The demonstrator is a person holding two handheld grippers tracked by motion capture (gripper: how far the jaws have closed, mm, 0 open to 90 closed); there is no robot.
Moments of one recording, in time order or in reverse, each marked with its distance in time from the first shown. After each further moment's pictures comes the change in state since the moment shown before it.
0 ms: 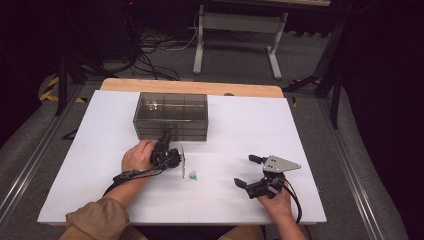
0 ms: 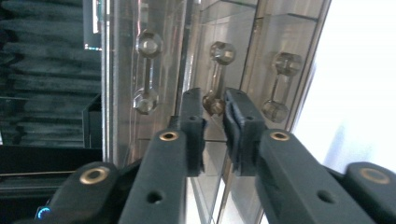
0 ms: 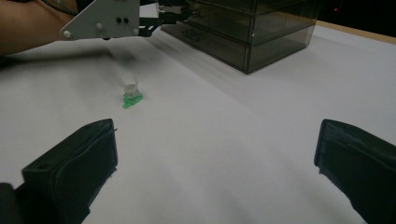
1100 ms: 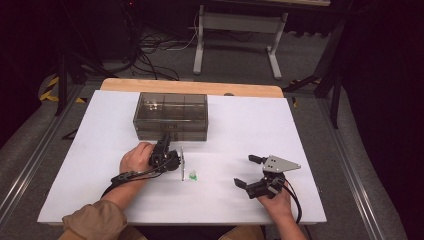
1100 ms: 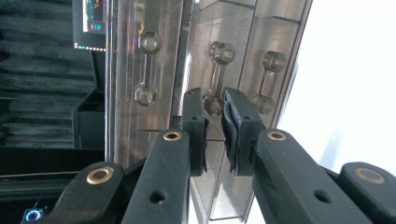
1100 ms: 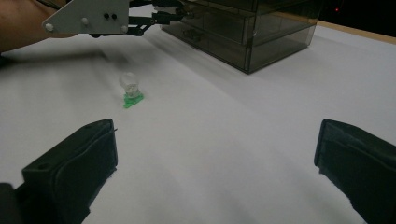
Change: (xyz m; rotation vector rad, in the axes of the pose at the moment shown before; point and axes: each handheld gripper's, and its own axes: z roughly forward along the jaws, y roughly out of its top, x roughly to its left) left arm 0.004 -0.002 -0.013 -0.004 -0.053 -0.020; right arm 0.000 0.000 0.000 0.000 0.003 -0.001
